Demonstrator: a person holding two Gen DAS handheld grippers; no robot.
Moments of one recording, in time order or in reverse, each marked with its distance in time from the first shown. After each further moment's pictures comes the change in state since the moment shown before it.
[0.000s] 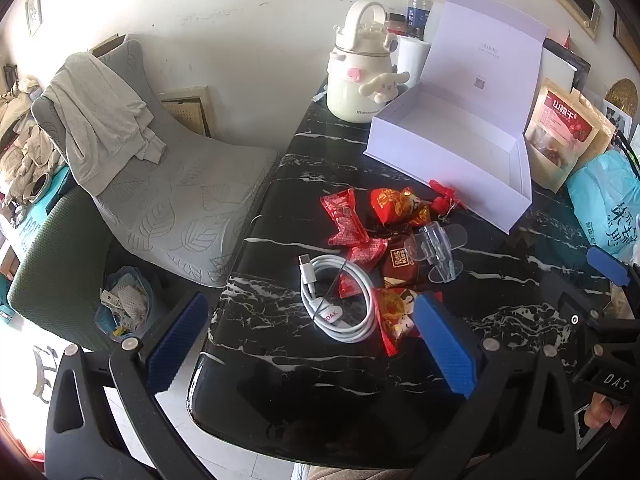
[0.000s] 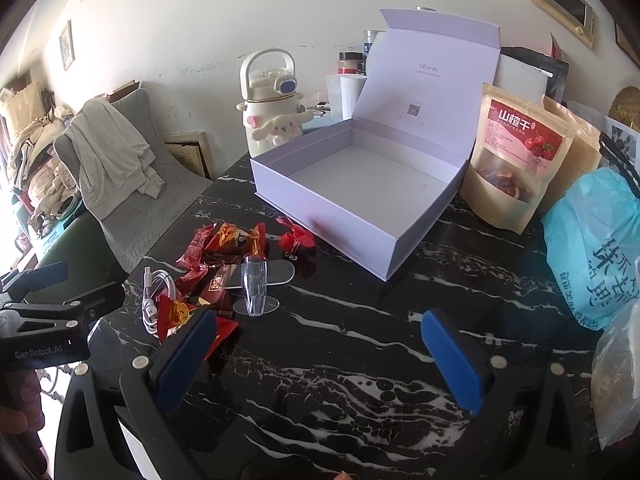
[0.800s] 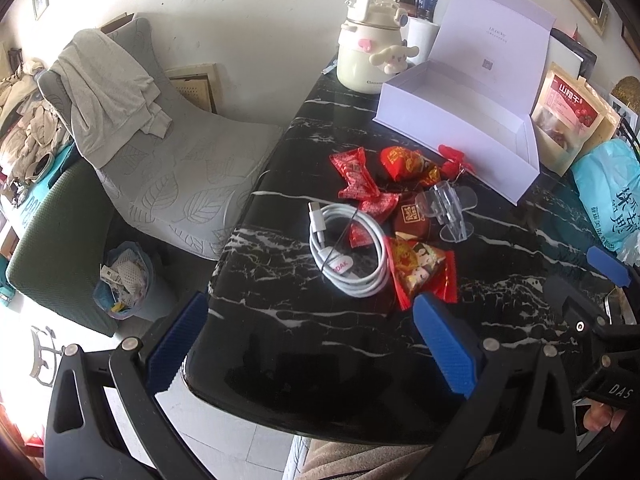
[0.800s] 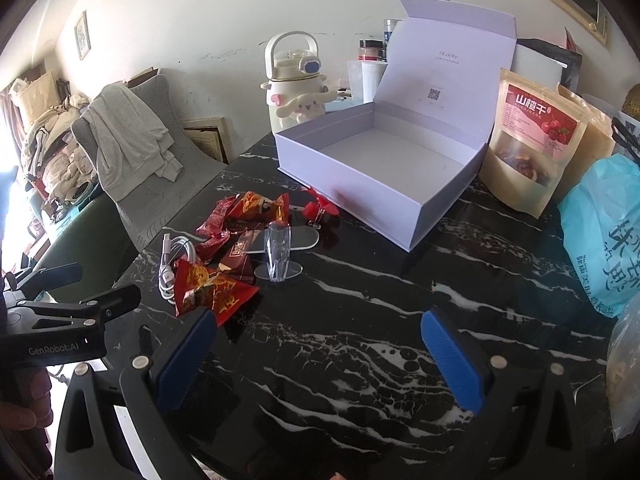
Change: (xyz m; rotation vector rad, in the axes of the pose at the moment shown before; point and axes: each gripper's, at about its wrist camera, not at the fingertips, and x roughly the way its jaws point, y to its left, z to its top) left arm 0.005 0.006 -0.033 -0.035 0.052 0.011; right arm -0.001 0.010 -0.027 -0.032 0.026 0.060
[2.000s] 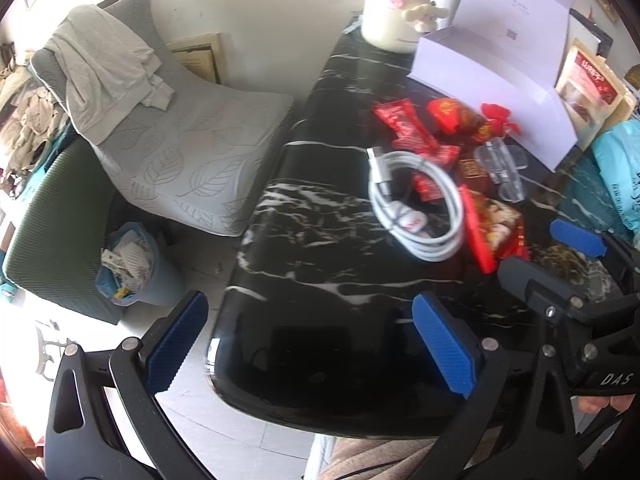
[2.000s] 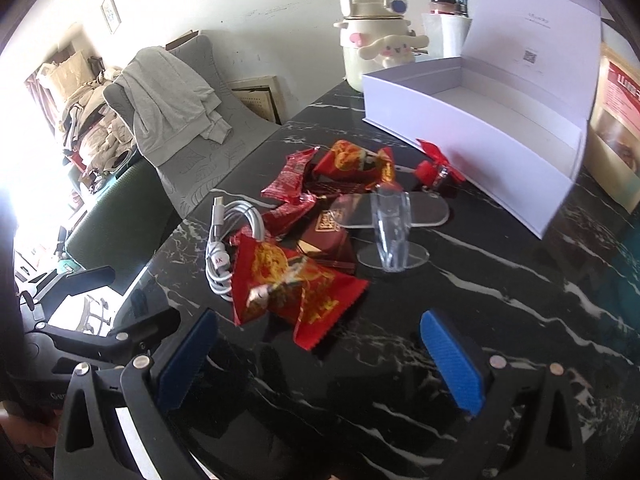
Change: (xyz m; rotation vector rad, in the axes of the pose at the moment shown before) left arm 0.040 0.037 -0.016 0.012 0.091 0.014; right arm 0.075 0.058 0.004 -0.045 0.129 0.185
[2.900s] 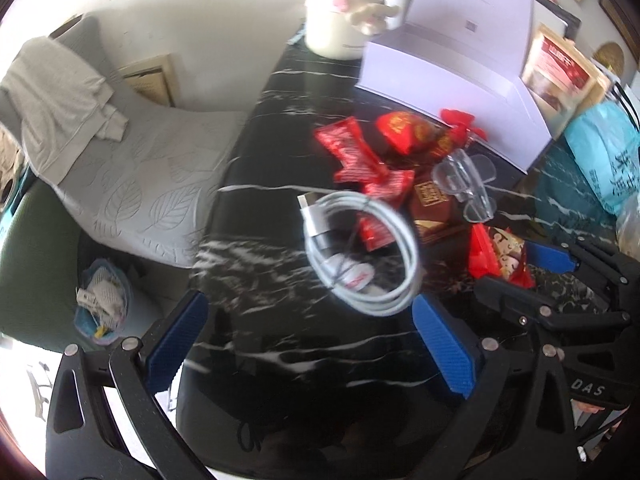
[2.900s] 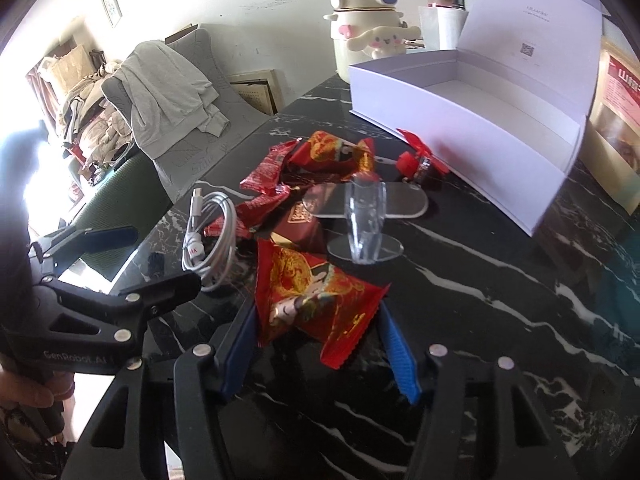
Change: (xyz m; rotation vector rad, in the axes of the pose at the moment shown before) left arm 0.021 -0.034 0.031 0.124 -0.028 -0.115; right arm -0.001 -0.022 -0.006 -0.013 0.021 -0.003
